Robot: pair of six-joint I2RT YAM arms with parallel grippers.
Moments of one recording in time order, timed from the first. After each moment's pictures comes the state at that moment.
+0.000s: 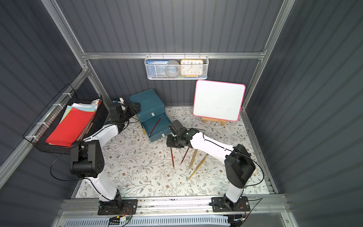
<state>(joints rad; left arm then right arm) 0.04 1.82 1.28 0.20 0.23 -0.60 0.78 1.73 1.34 -0.58 -0.09 0.76</state>
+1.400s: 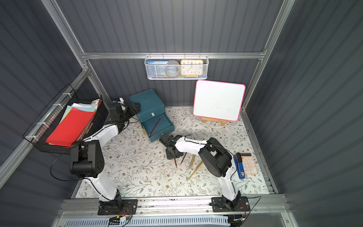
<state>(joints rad) 0.04 1.82 1.28 0.20 0.23 -0.60 0.87 2.04 1.42 -0.70 0.10 0.61</state>
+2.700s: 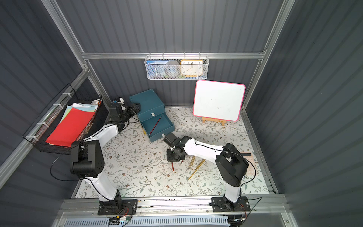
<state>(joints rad) 0.04 1.82 1.28 0.20 0.23 -0.60 0.87 1.78 1.27 -0.68 -0.16 0.74</state>
